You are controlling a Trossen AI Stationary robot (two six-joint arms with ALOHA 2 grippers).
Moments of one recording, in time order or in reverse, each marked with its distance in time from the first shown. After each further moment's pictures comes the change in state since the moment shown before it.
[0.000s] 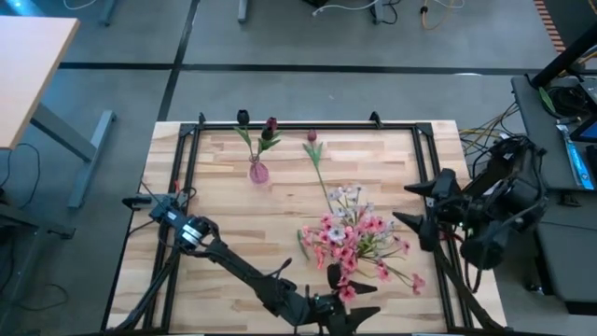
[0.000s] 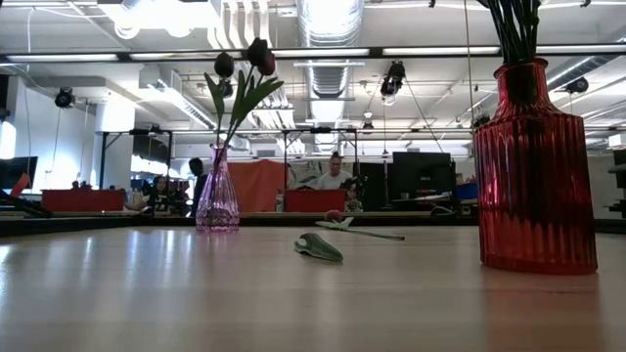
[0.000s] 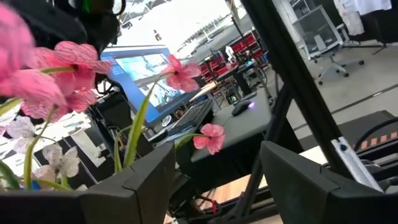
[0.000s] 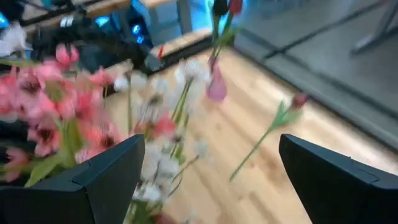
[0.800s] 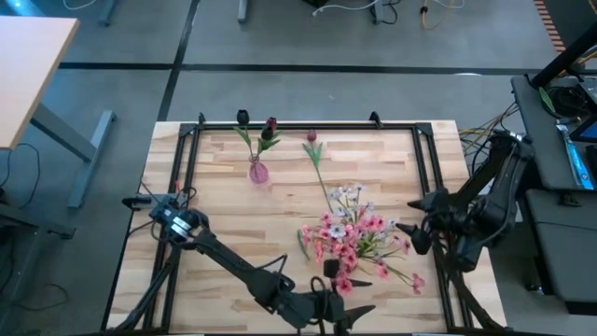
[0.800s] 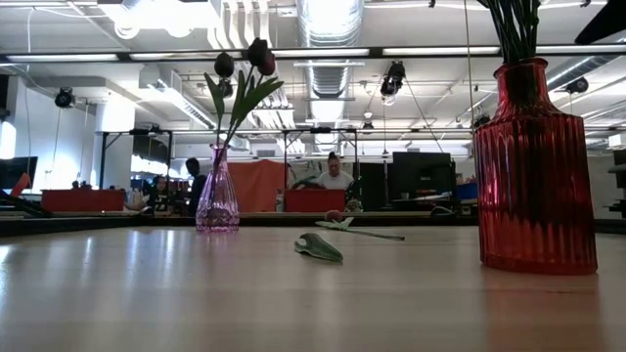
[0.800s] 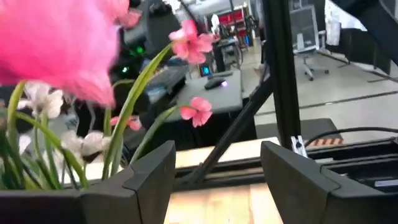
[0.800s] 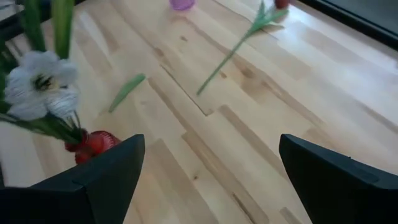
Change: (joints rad) left arm 0.000 -0.110 -0.013 -0.337 -0.004 -0.469; right arm 0.098 -0.235 -0.664 0.125 -0.198 0.353
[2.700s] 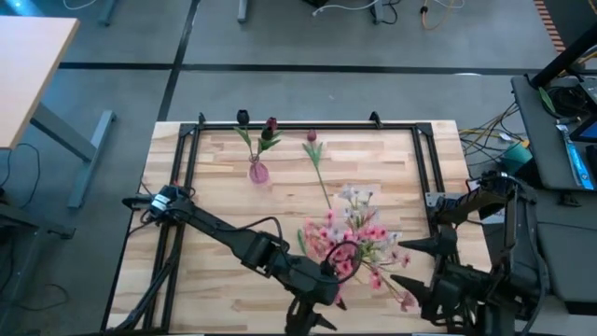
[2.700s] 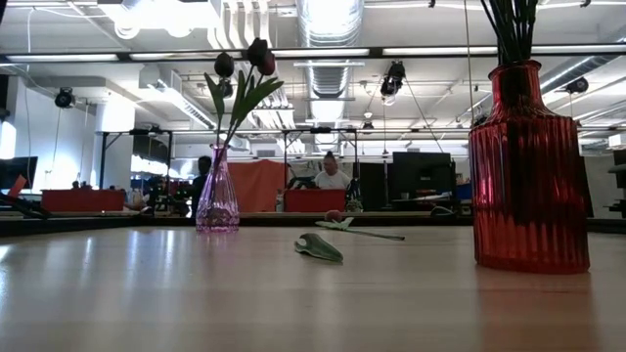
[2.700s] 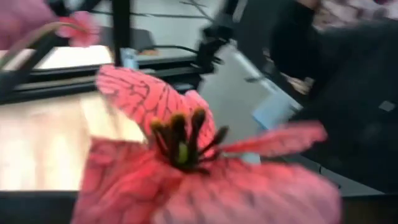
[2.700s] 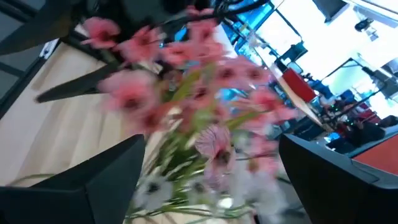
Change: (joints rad) left arm 0.121 -0.247 -0.001 -0.682 0.899 -0.446; right arm 0.155 0.578 0.768 -0.040 0.469 -0.998
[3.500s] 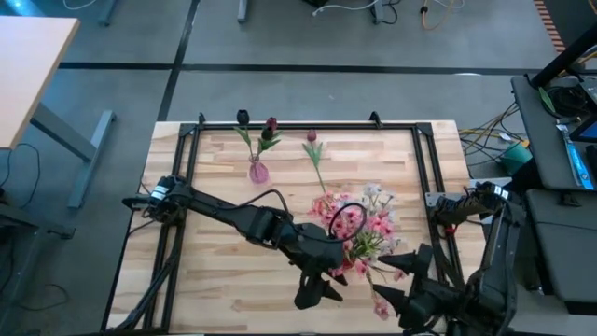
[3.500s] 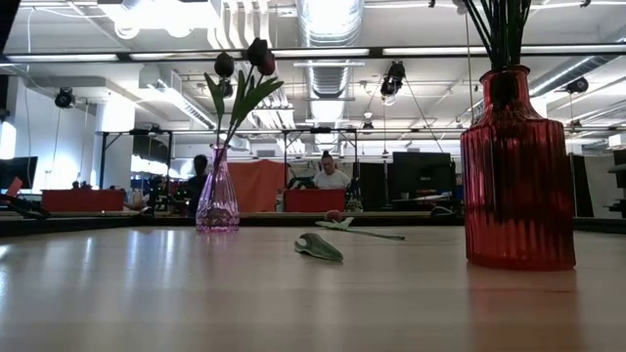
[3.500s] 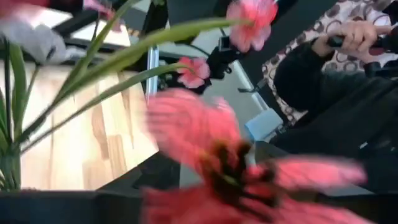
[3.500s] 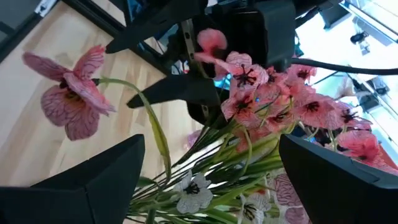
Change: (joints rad) left arm 0.118 -0.045 0.003 -0.073 0.124 -0.196; right arm -0.061 0.126 0.011 0.094 -0.038 -0.159
